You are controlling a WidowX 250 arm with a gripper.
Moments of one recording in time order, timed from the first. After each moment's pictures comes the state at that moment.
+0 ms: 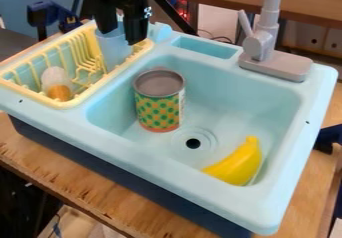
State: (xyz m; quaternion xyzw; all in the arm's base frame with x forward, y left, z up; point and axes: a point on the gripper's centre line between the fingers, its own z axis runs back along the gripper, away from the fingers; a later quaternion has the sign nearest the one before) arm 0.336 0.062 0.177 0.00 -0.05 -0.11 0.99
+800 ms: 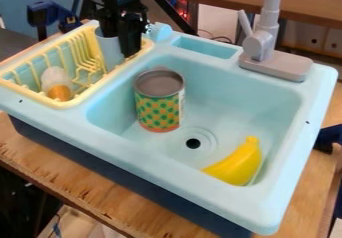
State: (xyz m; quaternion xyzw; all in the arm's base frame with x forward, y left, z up) arm 0.343 0.068 0.150 -0.03 -0.05 -0.08 0.99
